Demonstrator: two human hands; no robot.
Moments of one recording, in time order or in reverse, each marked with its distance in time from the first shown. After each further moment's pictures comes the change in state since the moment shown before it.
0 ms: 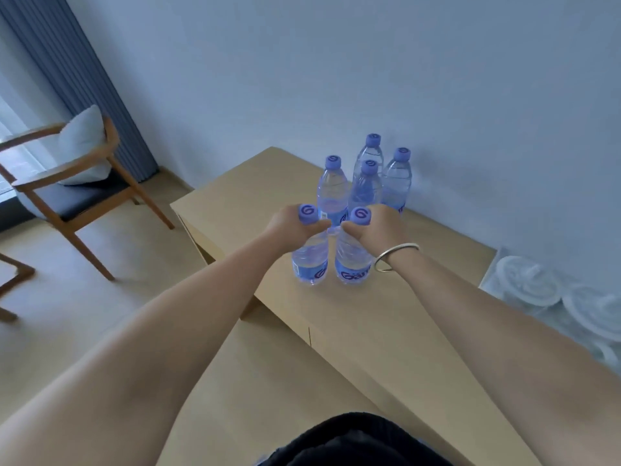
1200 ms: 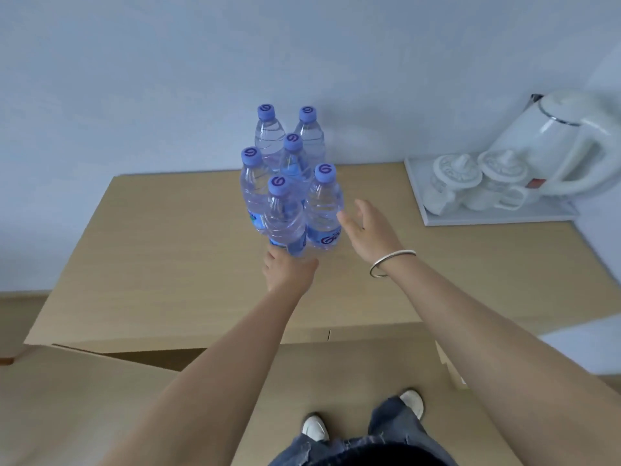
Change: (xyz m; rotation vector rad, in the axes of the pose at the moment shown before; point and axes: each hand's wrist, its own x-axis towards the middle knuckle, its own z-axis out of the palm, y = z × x) left_hand 0.046 -0.074 0.055 0.225 -0.344 -0.031; right_hand -0.037 0.002 0.068 0.125 0.409 0.615
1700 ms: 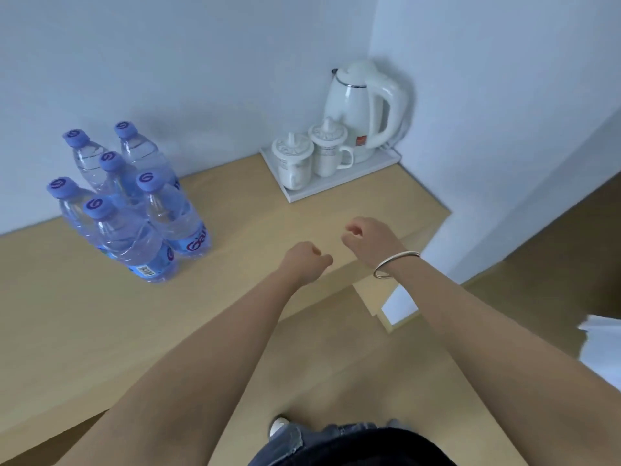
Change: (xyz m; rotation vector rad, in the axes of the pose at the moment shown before) left_hand -0.125 0.094 0.139 0.384 -0.617 0.509; right_hand -0.130 0.130 -0.140 -0.129 0.166 0.312
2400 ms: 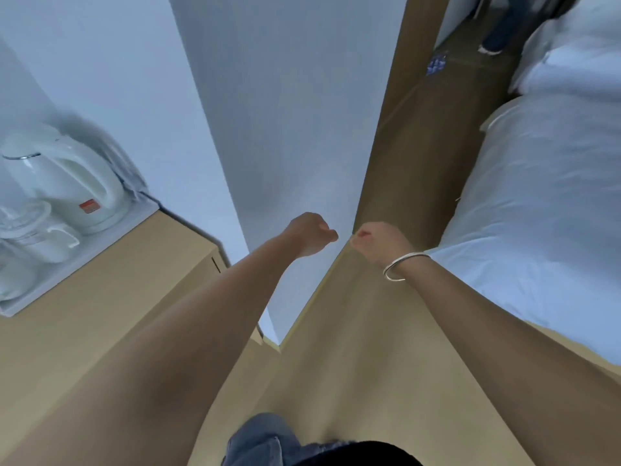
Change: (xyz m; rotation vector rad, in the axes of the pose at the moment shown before) left_hand 0.019 0.341 0.279 0.294 -0.308 0.517; right_hand -0.120 0.333 -0.244 0.022 0.306 0.504
